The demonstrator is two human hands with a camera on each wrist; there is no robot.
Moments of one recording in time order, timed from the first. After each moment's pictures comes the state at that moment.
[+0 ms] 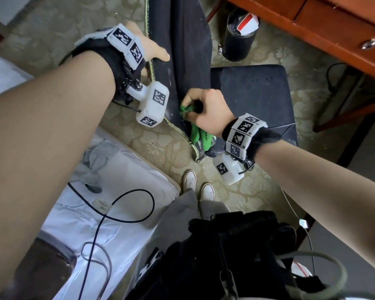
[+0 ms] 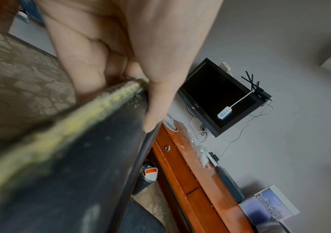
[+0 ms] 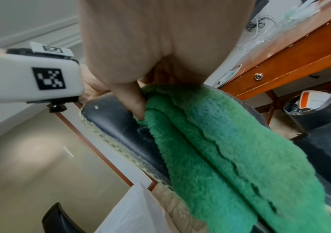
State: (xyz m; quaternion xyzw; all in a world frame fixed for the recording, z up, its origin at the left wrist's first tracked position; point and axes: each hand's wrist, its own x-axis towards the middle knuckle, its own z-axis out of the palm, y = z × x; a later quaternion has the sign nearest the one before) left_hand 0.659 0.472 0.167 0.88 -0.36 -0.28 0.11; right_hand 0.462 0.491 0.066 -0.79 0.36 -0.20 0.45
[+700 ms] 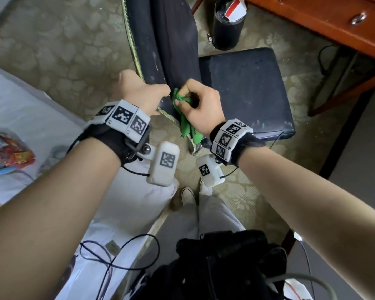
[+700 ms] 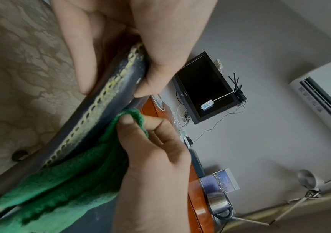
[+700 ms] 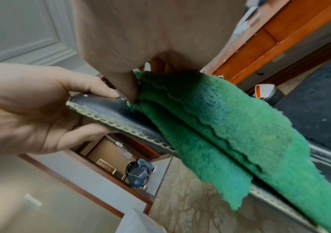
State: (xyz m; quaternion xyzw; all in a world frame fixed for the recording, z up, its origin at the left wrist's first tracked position) left_hand 0.589 0.563 0.116 0.84 -0.26 -0.34 0.33; right_hand 0.451 0.532 0.045 -0.69 0.44 -0.33 0.47
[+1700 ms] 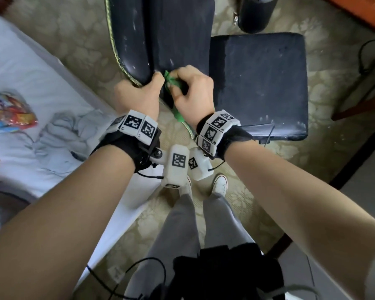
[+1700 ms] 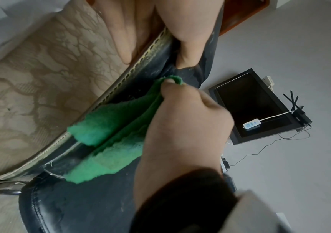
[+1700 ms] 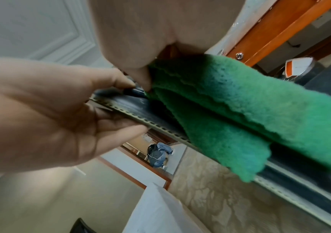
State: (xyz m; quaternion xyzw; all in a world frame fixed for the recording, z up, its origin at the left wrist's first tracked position) left_hand 0.527 0.581 0.054 0.86 -0.14 -0.16 0.47; right_hand 0.440 0.526 0.003 -0.73 0.40 -0.37 0.41
